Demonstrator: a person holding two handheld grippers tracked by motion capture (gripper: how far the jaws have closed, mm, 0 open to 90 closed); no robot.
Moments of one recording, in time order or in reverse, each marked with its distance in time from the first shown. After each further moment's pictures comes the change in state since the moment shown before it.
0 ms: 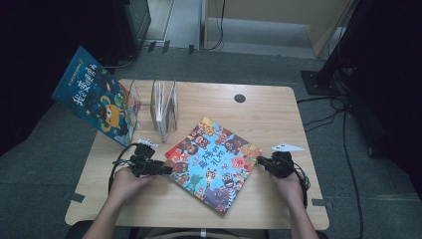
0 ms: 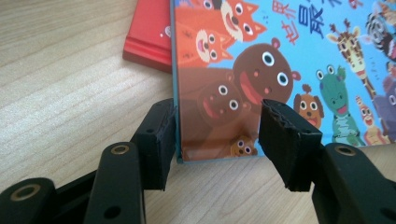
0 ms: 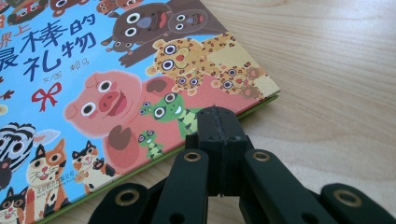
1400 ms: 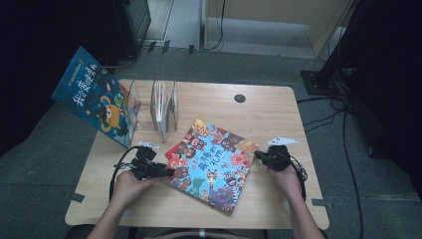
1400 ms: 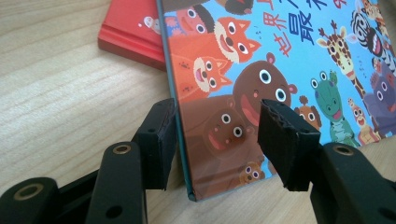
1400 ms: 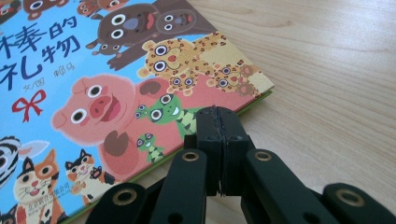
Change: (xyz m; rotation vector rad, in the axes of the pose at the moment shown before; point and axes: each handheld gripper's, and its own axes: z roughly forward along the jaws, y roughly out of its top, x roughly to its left) left arm -0.011 -0.006 0.004 0.002 -0.017 -0.029; right arm -0.005 0.017 0.014 0.020 -0.001 -0.070
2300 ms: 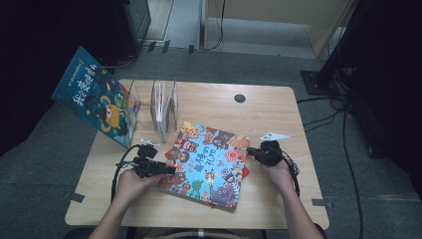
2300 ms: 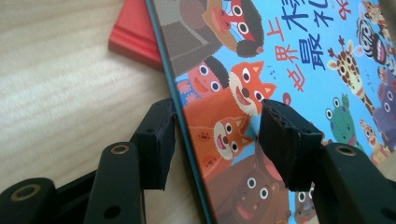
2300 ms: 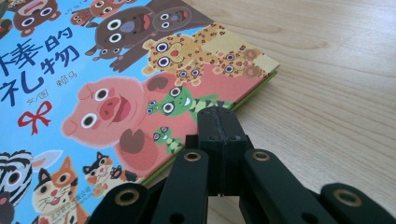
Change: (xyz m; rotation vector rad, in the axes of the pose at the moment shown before) left arm 0.007 0.005 0.006 0.011 -0.008 -0.067; right arm 0.008 0.014 0.021 -0.005 0.056 -0.009
